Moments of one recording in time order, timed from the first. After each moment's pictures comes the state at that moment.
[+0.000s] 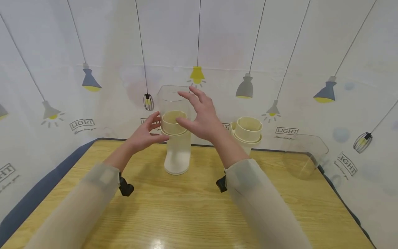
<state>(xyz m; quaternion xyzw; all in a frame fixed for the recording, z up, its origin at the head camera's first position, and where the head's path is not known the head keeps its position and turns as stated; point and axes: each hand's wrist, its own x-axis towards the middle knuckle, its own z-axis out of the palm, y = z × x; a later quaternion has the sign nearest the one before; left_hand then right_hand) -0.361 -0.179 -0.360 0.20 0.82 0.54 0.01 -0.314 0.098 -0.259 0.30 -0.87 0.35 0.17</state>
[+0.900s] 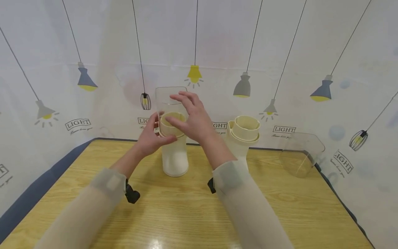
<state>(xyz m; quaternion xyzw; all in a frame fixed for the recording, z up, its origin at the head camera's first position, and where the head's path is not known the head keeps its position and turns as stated) -0.353 -0.144 -0.371 0.18 0.80 0.57 -0.07 -0.319 0.077 -0.274 0.30 -0.86 0.35 0.21</state>
